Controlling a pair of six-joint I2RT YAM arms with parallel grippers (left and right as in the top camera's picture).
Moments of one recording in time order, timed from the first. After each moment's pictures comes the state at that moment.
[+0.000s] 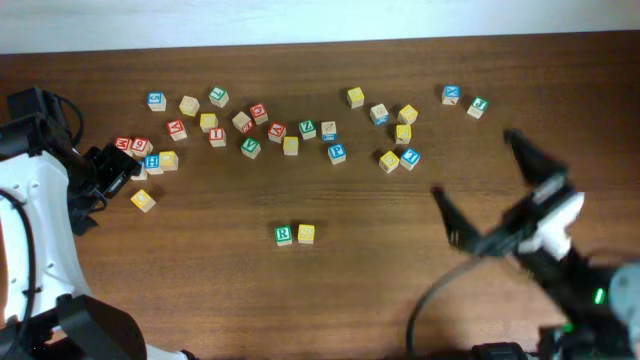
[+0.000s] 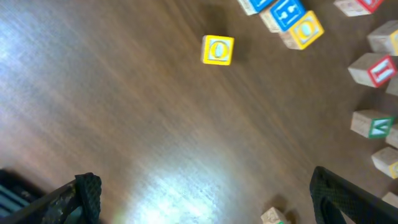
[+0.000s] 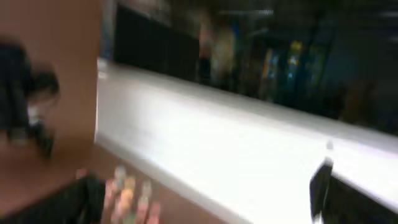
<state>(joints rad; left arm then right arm) 0.37 1.68 1.62 -1.37 0.01 -0.54 0.02 0.60 0.86 -0.06 -0.57 -0.08</state>
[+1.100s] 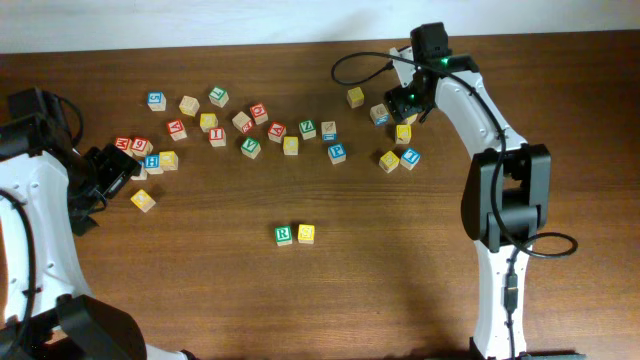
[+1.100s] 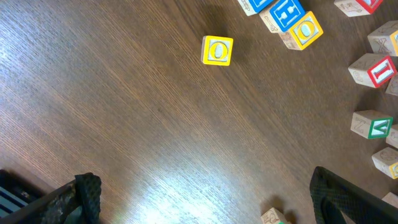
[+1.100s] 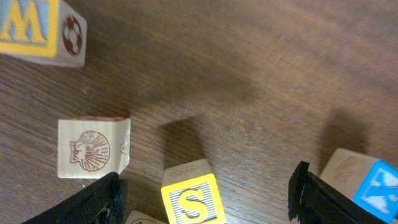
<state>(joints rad) 0.37 1.68 1.62 -1.37 0.01 -0.54 0.12 2.38 2.03 -0.80 -0.02 -0.30</state>
